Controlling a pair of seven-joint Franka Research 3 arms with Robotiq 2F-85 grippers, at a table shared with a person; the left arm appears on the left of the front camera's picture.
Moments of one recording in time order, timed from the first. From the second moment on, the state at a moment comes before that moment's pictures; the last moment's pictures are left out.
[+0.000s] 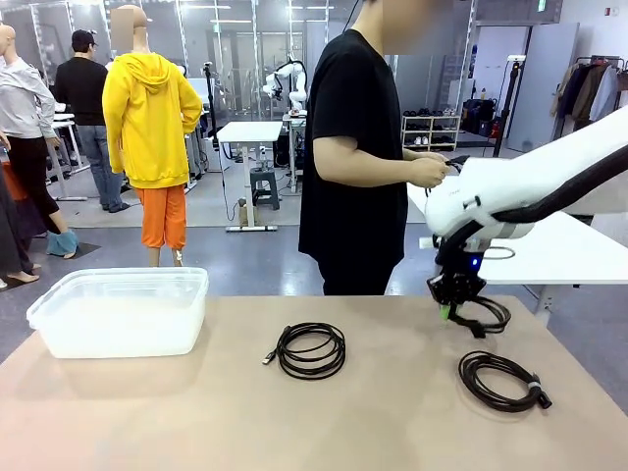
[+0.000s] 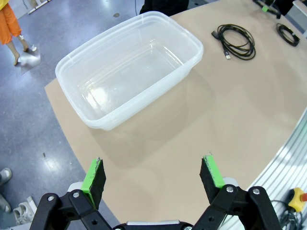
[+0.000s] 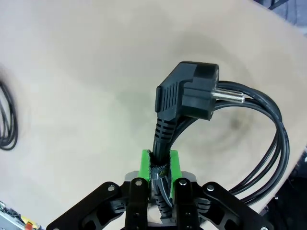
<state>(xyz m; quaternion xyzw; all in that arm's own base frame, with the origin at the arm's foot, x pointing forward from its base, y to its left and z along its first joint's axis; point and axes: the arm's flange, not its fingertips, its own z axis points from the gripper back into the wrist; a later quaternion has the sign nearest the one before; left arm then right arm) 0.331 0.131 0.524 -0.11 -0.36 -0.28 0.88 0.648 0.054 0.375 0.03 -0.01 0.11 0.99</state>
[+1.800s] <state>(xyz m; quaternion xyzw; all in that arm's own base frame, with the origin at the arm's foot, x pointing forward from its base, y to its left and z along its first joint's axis) 0.331 0.131 0.524 -0.11 -0.36 -0.28 0.88 0.360 0.325 0.378 0.01 -0.07 0.70 0.71</state>
